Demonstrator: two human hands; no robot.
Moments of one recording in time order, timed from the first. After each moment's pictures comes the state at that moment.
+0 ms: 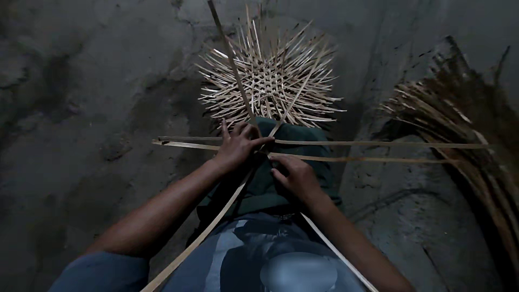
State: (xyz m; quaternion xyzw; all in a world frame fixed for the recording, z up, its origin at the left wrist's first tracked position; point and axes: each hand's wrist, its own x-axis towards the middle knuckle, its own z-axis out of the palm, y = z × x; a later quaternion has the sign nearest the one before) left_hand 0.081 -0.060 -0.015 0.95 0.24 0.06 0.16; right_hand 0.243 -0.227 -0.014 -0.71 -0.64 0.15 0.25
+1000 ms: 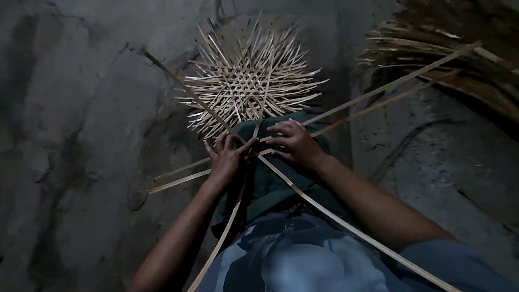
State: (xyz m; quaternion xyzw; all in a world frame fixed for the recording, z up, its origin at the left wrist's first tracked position) left_hand 0.092 -0.064 -0.011 0.96 0.26 0.01 0.10; right_hand 0.309 -0.209 -0.040 -0.65 -0.70 0.04 0.30
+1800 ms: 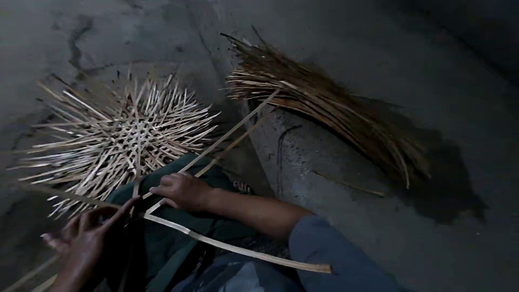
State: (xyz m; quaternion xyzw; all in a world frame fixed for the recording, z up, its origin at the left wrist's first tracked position) left_hand 0.107 -0.066 -0.003 0.97 0.21 0.06 0.13; right_hand 0.308 -0.213 -0.028 -0.70 -0.65 0.09 0.28
